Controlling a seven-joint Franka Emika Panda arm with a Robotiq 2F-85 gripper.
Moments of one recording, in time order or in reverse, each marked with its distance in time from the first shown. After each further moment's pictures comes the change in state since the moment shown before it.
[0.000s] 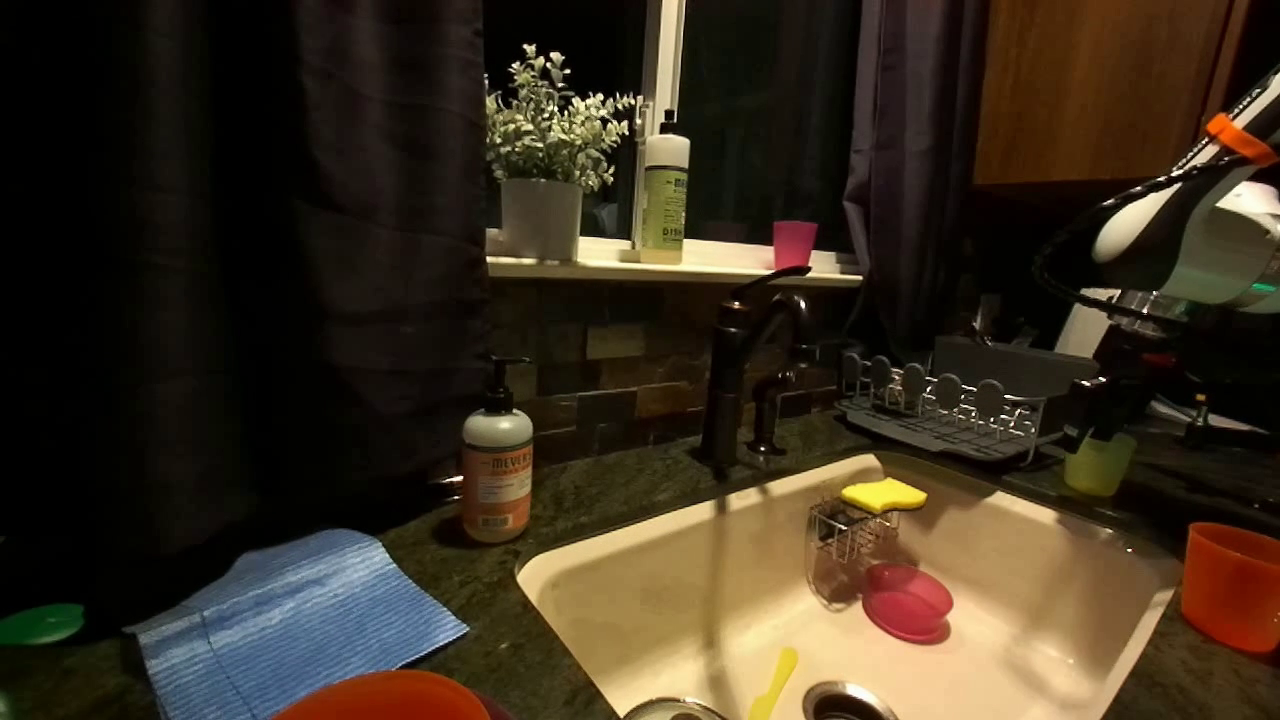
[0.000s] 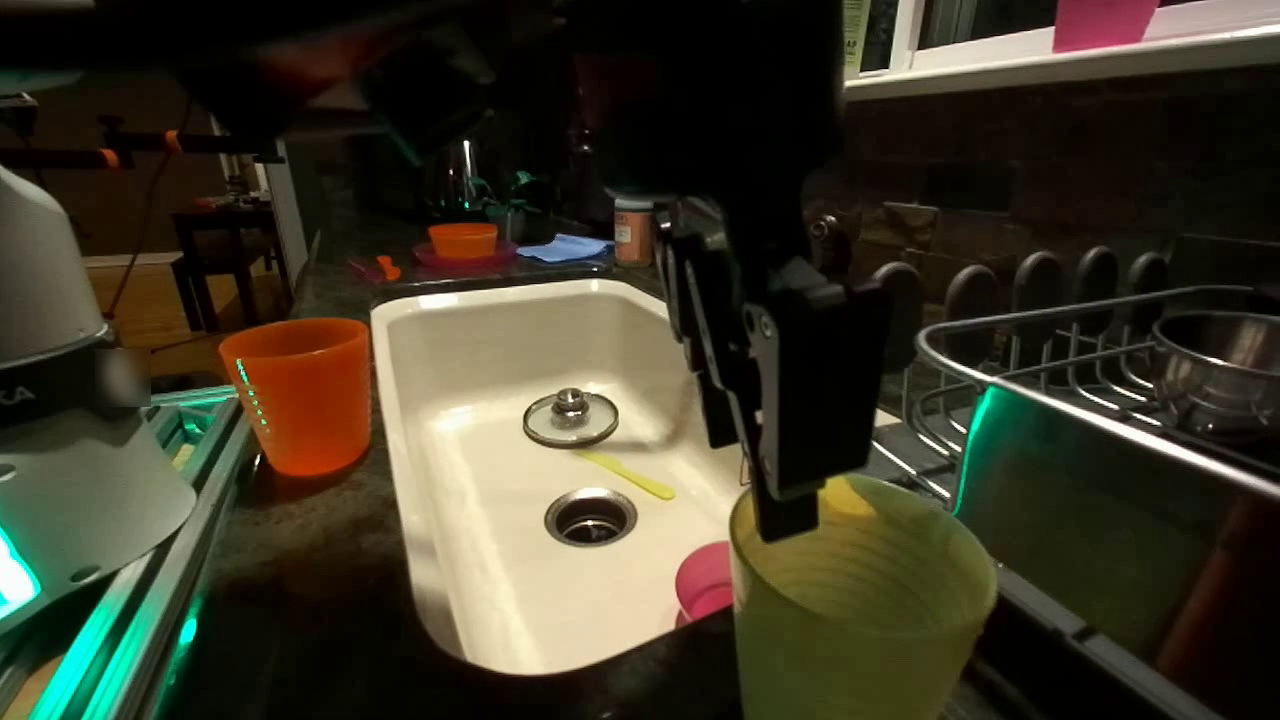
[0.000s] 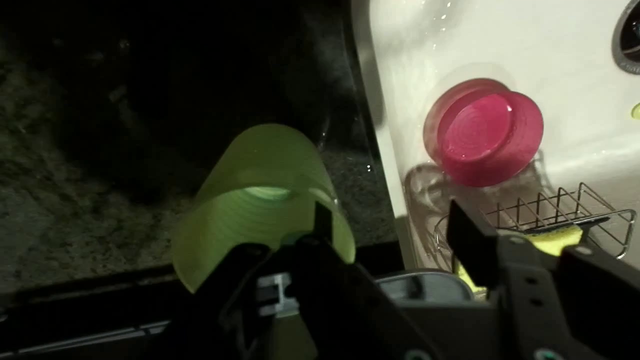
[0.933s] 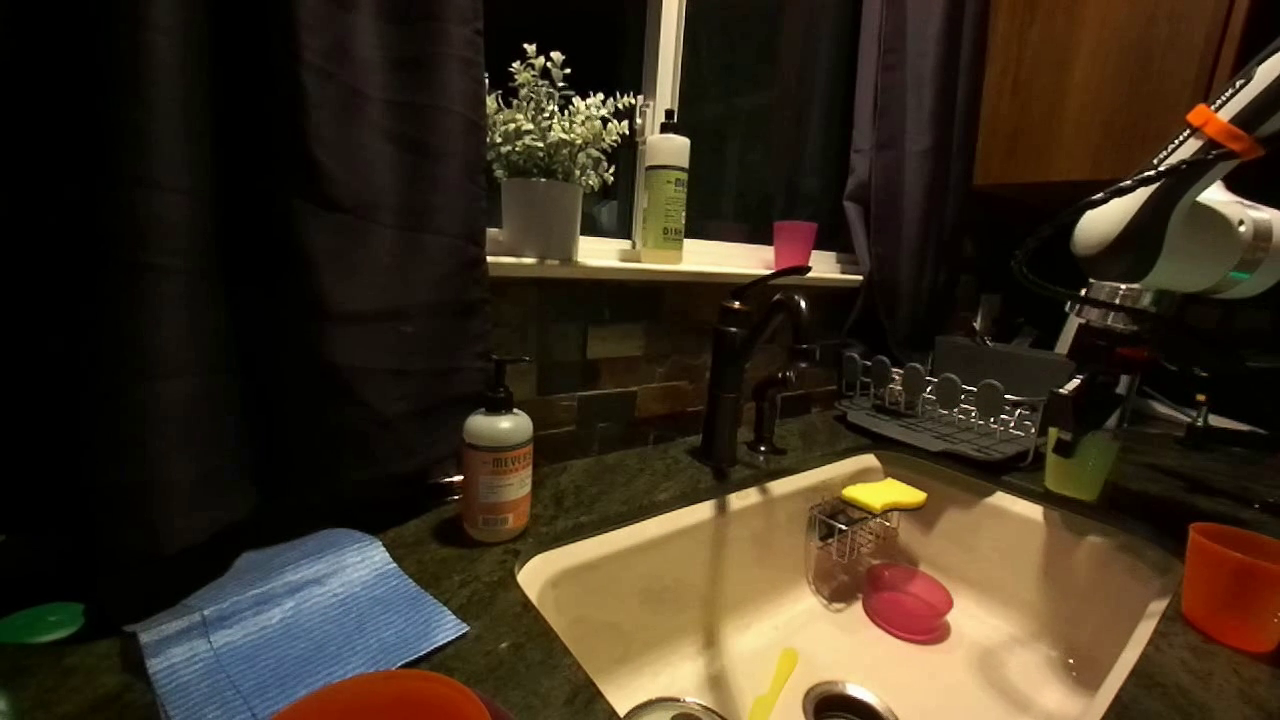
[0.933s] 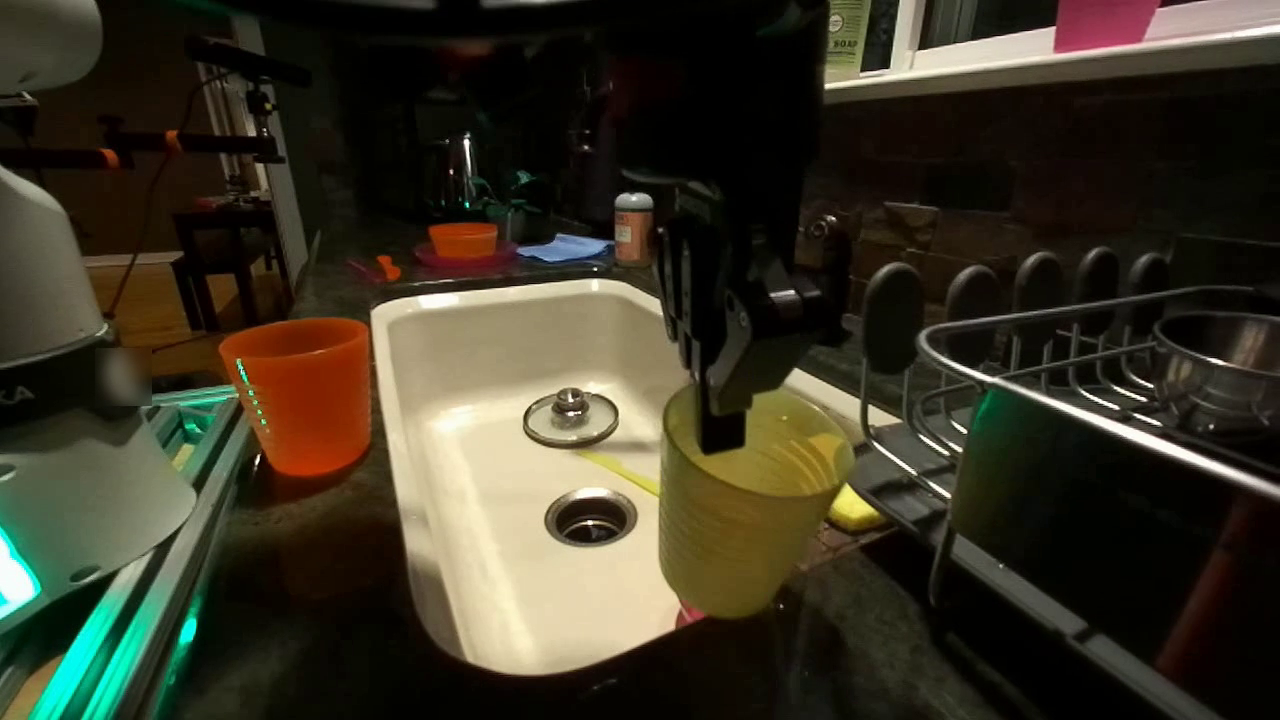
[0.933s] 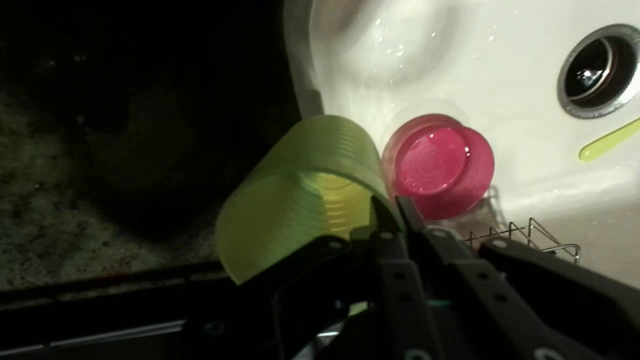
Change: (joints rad) arm -0.006 -0.007 0.089 0.033 -0.088 -0.149 0.108
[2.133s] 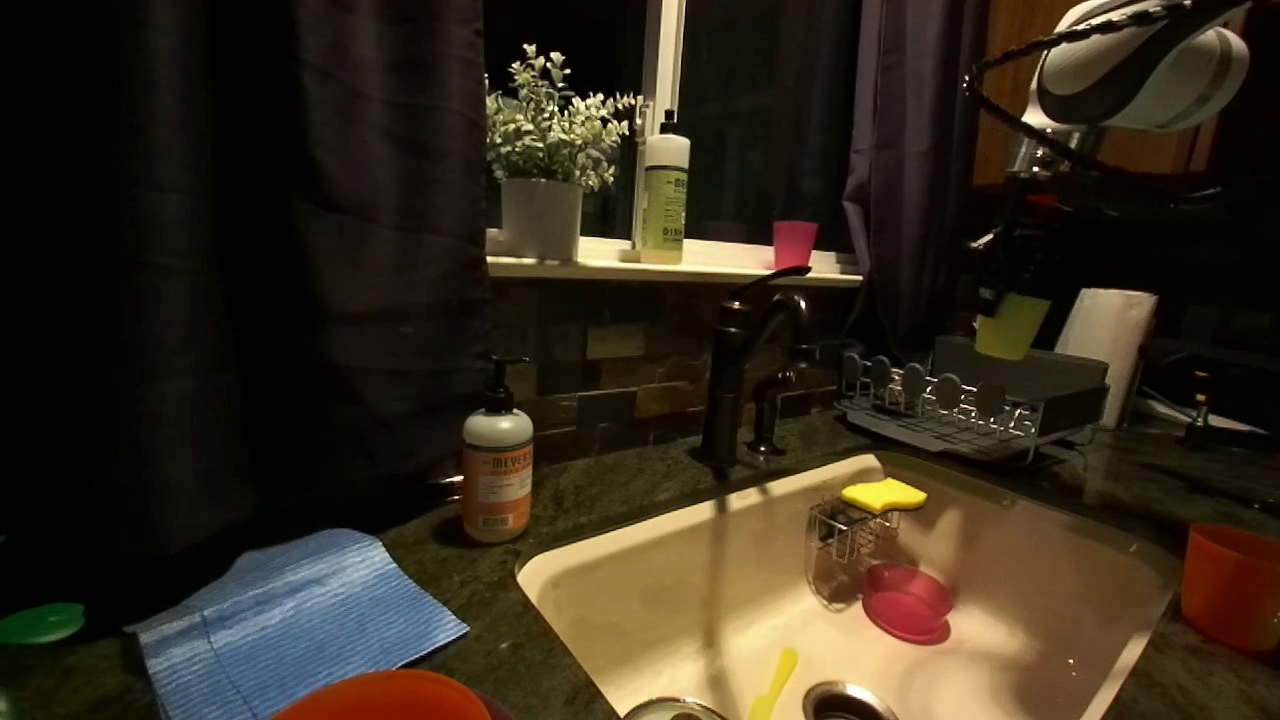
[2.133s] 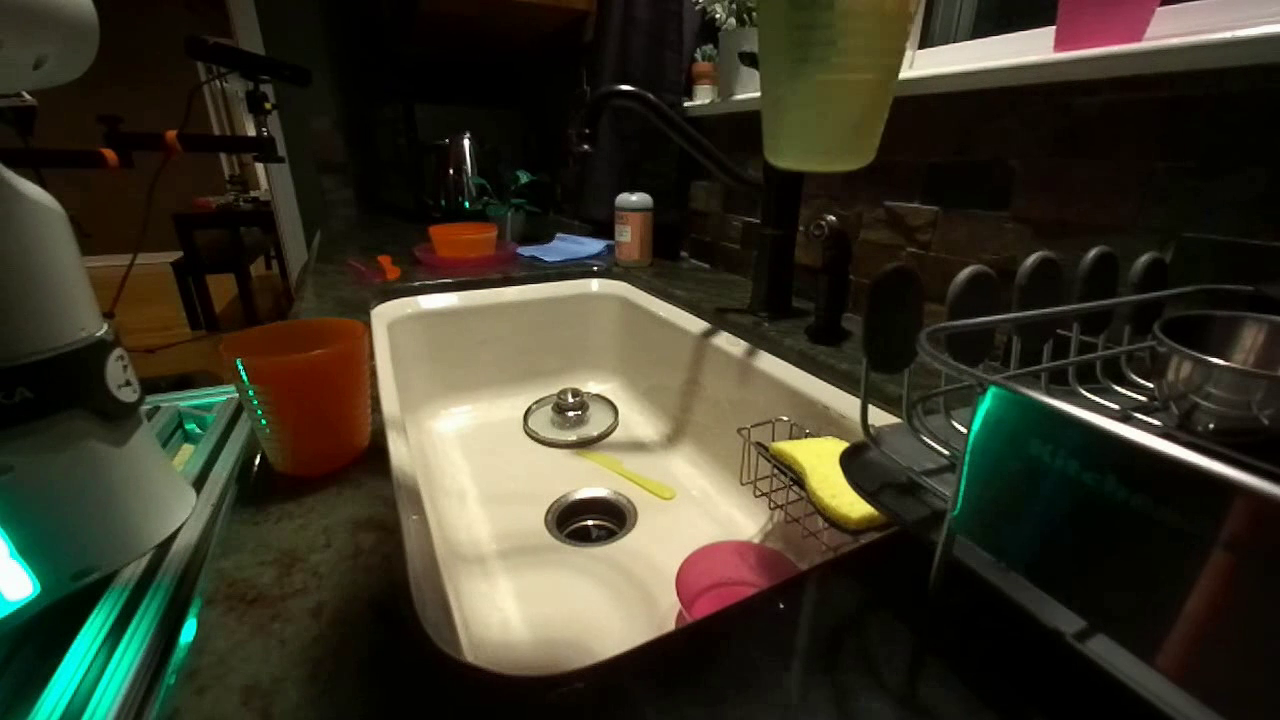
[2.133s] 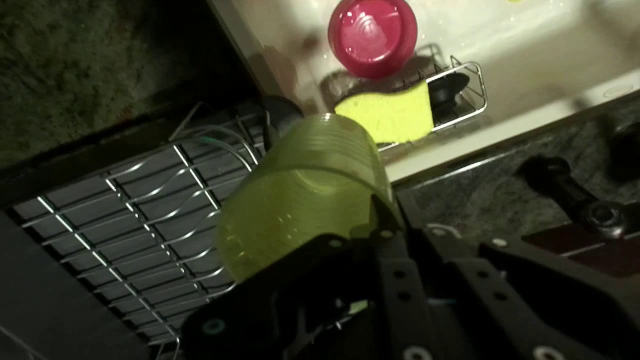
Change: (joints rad) arm 0.021 -0.220 0.278 0.237 -0.148 -0.305 0.630
